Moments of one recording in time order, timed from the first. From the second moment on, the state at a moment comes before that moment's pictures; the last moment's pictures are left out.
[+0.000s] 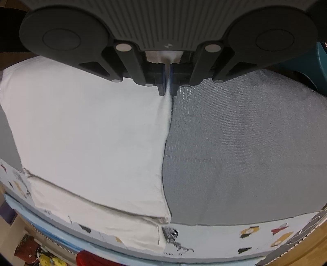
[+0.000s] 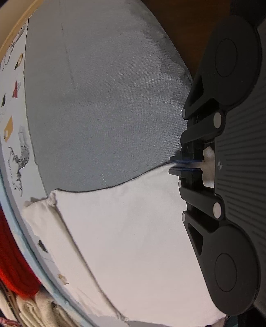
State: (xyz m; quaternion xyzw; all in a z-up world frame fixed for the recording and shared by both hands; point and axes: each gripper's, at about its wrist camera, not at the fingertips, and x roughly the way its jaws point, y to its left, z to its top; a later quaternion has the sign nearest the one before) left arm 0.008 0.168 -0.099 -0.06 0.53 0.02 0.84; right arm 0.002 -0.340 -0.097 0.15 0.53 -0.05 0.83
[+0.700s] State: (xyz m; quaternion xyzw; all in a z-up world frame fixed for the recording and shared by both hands) left arm -0.094 0.204 0.110 -0.12 0.39 -0.13 0.91; right arm -0.112 -0.389 0.101 0.25 0.27 0.03 0.93
